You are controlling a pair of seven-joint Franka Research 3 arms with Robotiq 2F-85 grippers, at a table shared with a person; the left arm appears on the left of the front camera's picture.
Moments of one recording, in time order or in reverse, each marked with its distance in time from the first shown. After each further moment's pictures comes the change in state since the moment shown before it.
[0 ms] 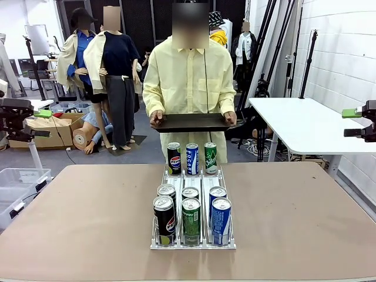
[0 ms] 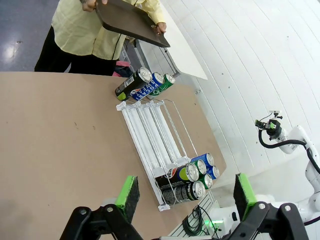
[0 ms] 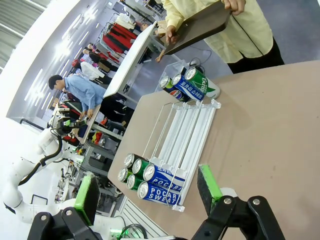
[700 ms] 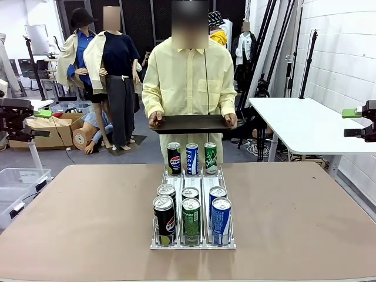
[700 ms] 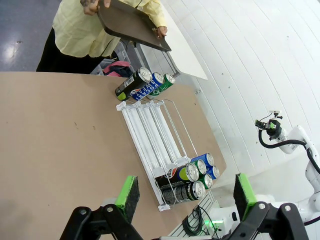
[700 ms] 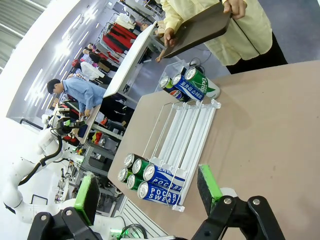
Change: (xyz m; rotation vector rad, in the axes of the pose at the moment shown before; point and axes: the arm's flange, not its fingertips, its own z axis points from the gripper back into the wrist) left arm 0.000 0.000 0.000 0.000 0.000 0.000; right arm 0.000 0.000 0.000 0.000 0.000 0.000
